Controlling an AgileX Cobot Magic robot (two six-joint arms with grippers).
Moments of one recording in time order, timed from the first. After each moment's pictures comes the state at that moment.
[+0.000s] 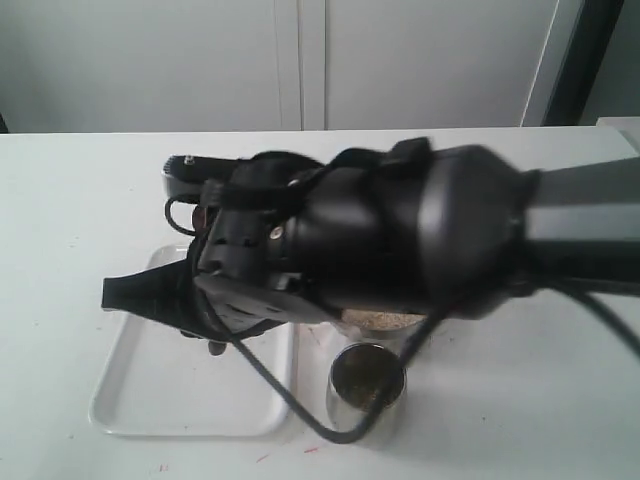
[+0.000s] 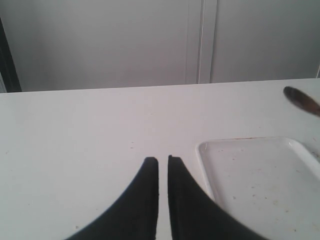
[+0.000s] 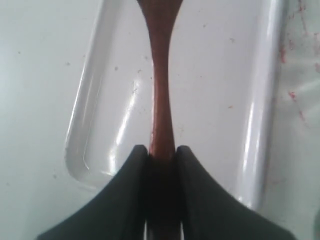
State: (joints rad) left arm 0.00 0.00 0.01 -0.06 -0.08 -0.05; right arm 0.93 1.78 -1.27 -0.49 0.60 1.26
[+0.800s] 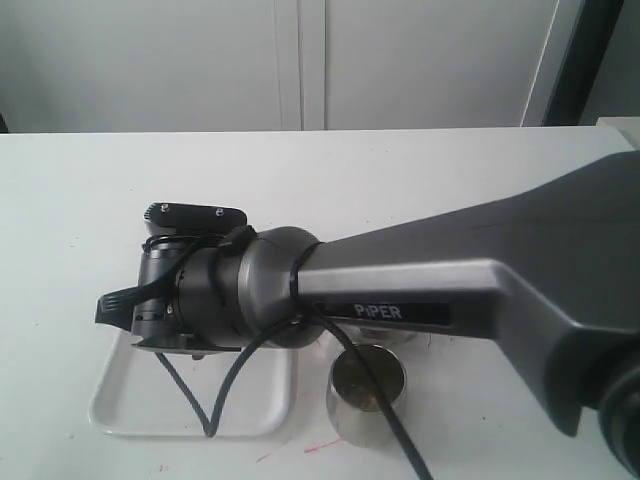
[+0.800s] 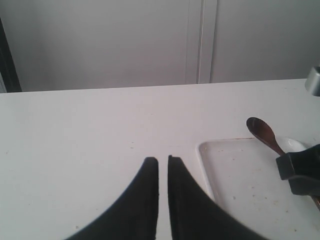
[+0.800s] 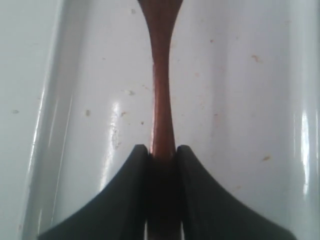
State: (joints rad) left arm 0.00 0.00 0.01 -0.06 -0.08 -0.05; right arm 0.94 2.10 -1.46 -0.73 0.61 1.57
